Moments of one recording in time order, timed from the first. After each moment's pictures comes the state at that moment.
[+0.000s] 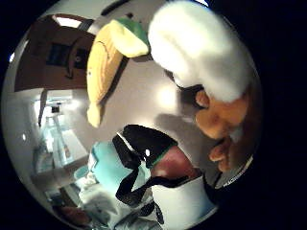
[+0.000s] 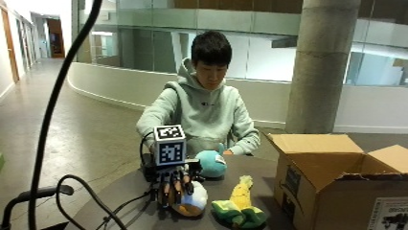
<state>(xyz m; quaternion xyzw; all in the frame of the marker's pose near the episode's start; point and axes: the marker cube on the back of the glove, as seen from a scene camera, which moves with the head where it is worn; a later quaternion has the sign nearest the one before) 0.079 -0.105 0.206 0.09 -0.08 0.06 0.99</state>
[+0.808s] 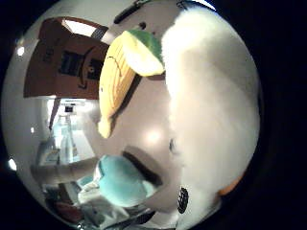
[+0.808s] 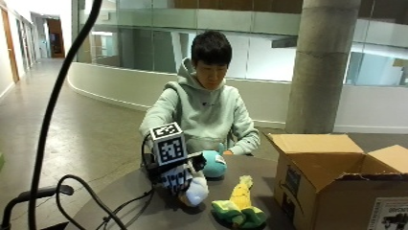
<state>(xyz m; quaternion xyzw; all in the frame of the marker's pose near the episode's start) 0.071 -0.121 0.194 0.14 -0.16 0.03 0.98</state>
